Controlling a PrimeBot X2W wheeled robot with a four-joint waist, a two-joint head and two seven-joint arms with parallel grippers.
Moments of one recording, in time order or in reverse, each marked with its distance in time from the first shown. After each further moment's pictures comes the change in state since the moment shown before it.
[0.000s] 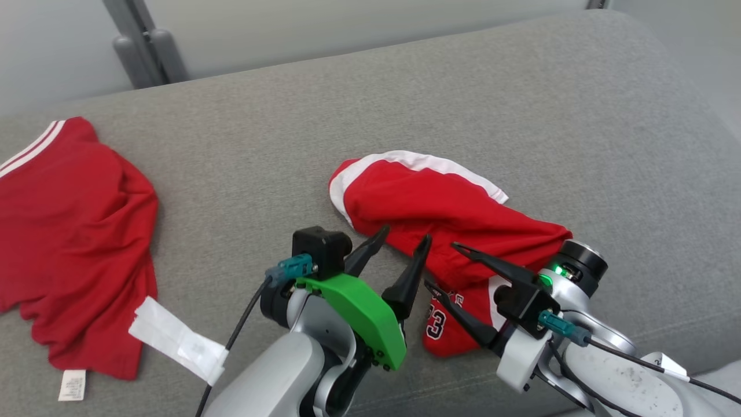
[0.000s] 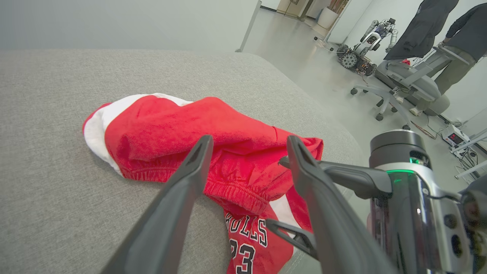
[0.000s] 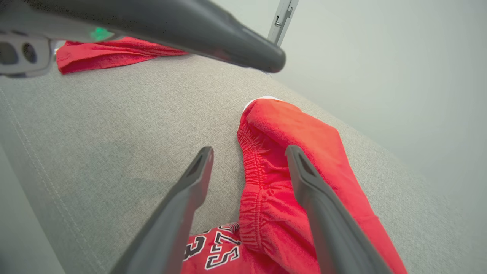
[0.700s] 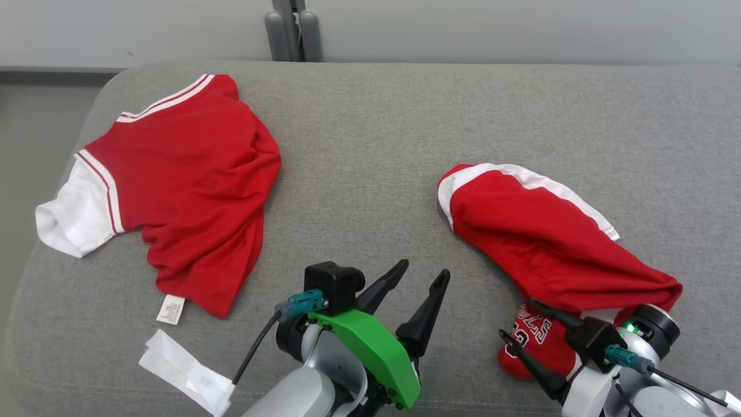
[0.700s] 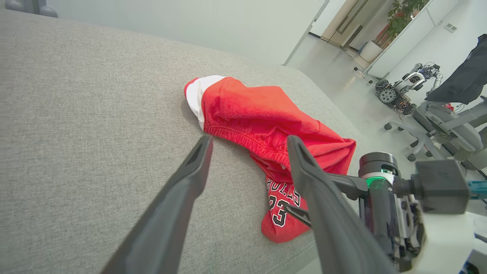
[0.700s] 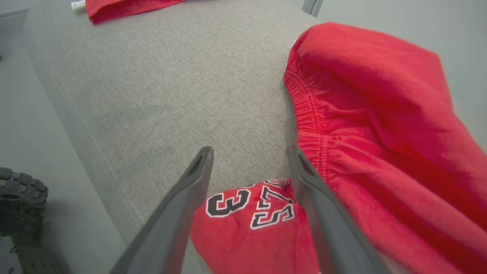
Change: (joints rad) left arm 0.118 0.001 -0.030 -0.068 -0.024 0.000 -0.016; right arm 0.210 -0.142 -0.094 0.004 0.147 0.000 0.058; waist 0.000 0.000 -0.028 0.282
